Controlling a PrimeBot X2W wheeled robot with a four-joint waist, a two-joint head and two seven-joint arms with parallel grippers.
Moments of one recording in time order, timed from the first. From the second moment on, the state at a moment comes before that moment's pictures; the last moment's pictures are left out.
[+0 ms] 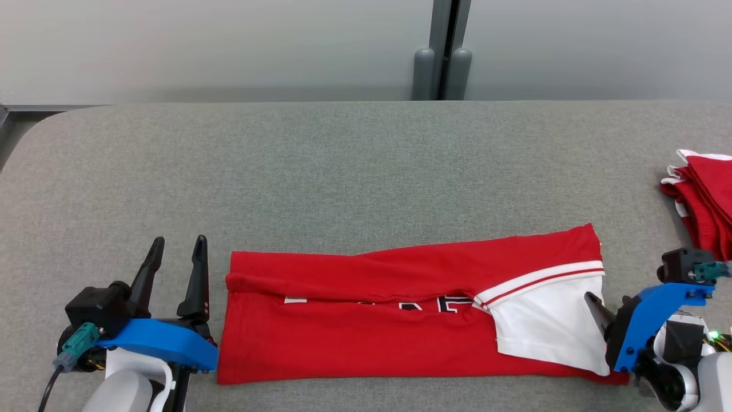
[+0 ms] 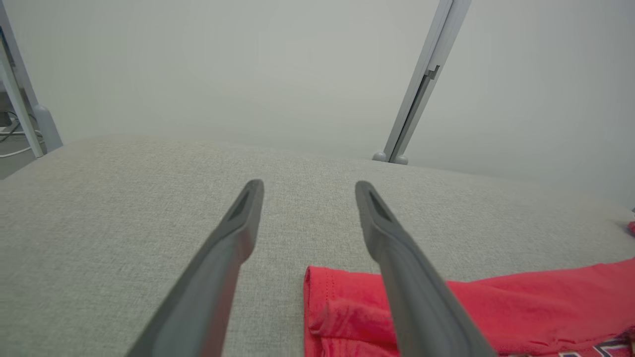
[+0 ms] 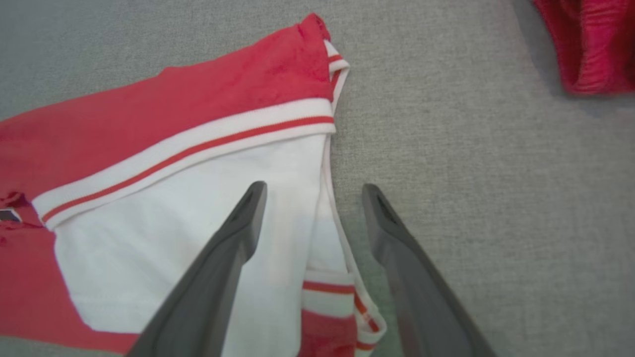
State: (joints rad) left arm -0.22 0.36 -0.36 0.33 -0.64 -0.01 -0.26; right arm -0.20 -0.10 -0.21 0.23 0.22 0.13 0.63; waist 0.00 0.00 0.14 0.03
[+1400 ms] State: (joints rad) left arm -0.19 0.34 -0.30 0.38 -0.57 -0.05 -0.26; right arm -0.09 -0.19 -0.32 -0.08 0.15 0.13 0.73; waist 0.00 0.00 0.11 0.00
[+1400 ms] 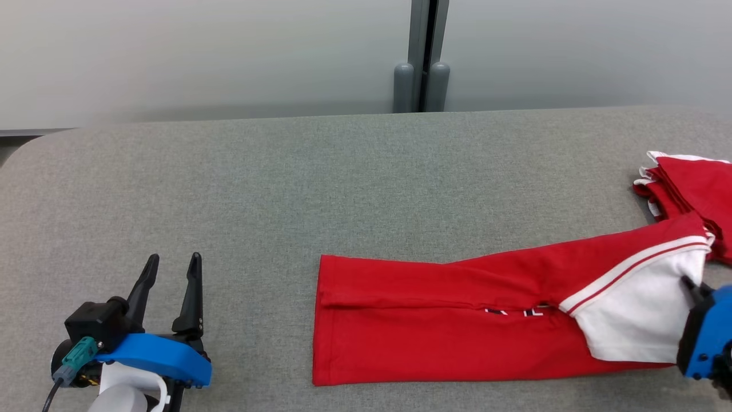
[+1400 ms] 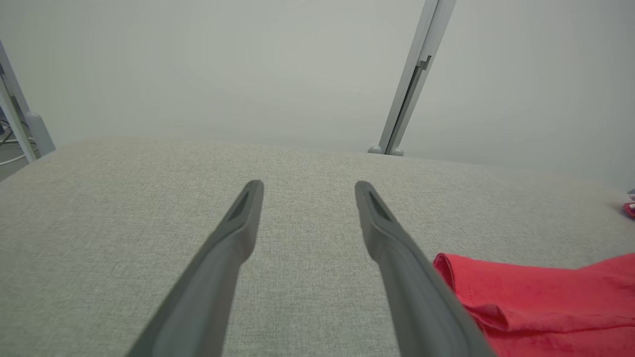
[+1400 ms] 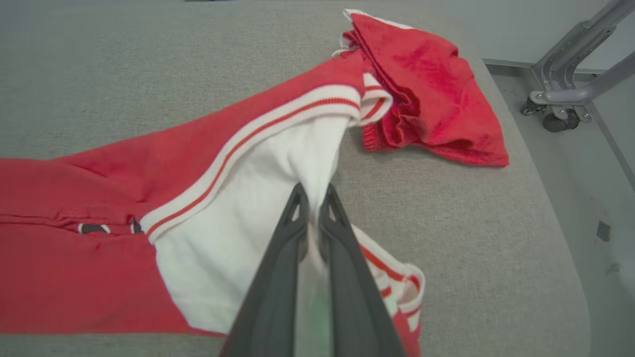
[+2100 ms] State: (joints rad) left arm -0.20 0.34 -0.36 0.34 -0.55 -0.05 -0.24; right arm -0.28 -0.06 0.29 0.17 0.27 0.13 0.69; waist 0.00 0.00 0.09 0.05
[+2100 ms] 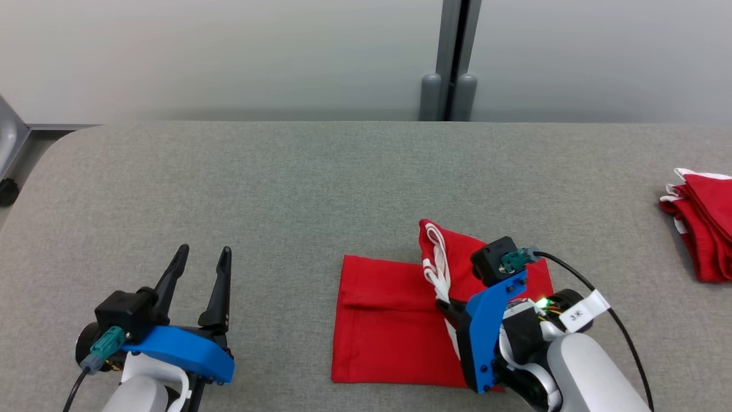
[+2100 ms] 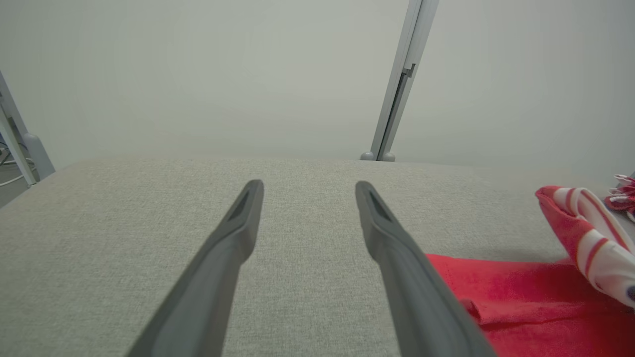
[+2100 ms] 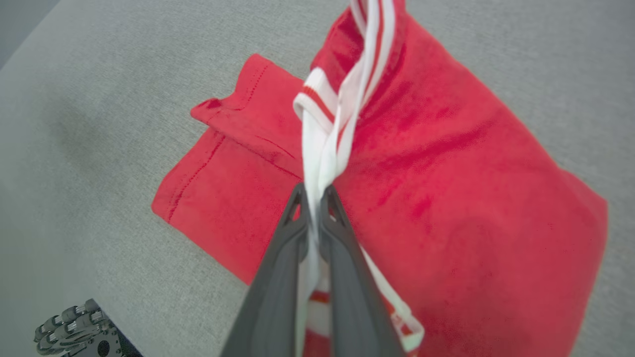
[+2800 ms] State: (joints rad) left arm -0.29 0.30 -0.41 0.40 -0.54 -0.08 -0.24; right arm -0.51 -0.05 0.57 0.54 0.57 0.13 0.43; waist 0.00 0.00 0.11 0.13
